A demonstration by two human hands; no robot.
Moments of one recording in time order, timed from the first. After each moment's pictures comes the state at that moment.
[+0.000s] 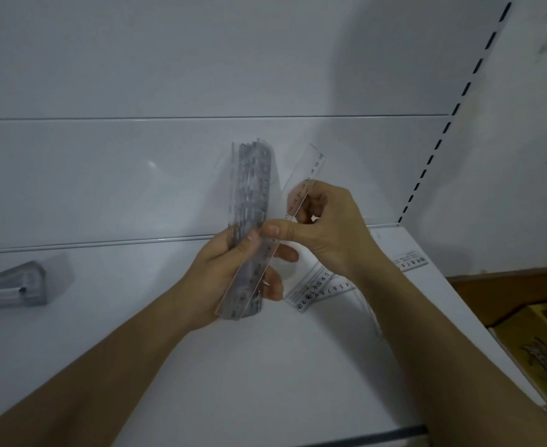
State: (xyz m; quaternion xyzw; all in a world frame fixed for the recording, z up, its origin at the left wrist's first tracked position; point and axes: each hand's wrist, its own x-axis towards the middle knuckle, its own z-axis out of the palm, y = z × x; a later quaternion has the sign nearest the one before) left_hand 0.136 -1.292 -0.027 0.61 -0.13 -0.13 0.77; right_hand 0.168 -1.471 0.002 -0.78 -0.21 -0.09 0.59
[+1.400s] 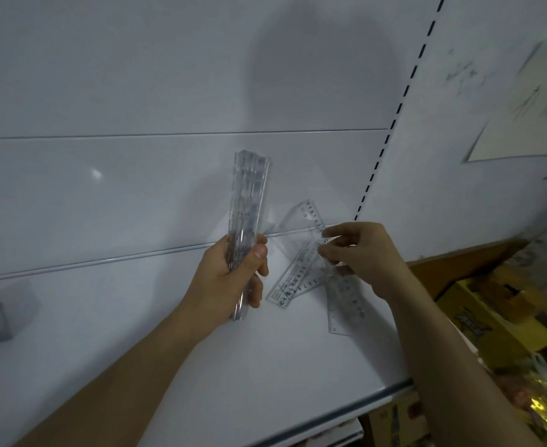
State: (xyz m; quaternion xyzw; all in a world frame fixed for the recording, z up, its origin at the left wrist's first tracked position) left_hand 0.134 -1.303 -0.035 0.66 -0.15 -0.08 0.73; right_hand 0.136 -1.541 -0.020 -0.82 0.12 -0.06 0.55
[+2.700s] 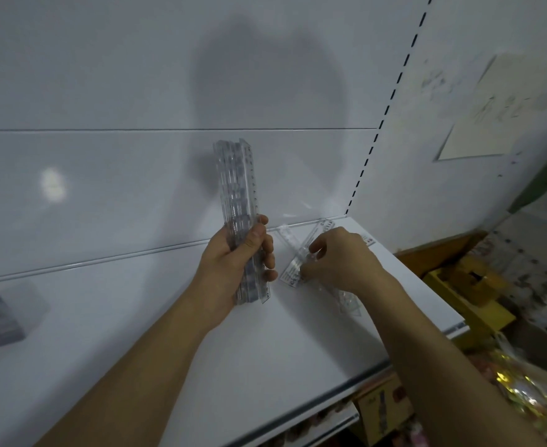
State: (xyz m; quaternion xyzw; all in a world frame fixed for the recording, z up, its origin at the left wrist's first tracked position) left_hand 0.135 -1.287 -0.030 0.49 -0.15 -0.17 0.84; right_hand 0.122 -1.486 -0.020 -0.96 0.16 0.00 0.21
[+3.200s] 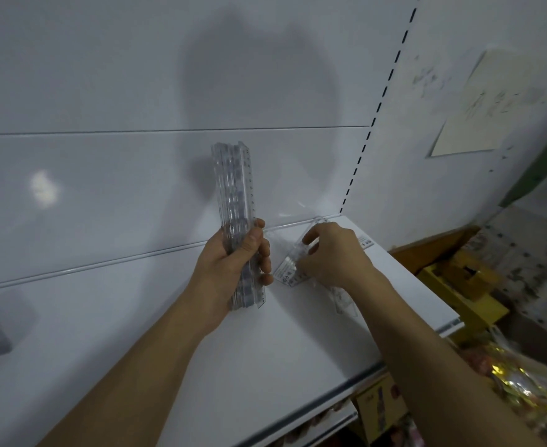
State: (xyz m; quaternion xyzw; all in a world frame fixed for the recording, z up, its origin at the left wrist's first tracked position) left_hand 0.136 -1.289 -0.034 0.51 -0.15 -0.17 0.83; right_hand 0.131 -1.488 -0.028 -0.95 0.17 -0.04 0.25
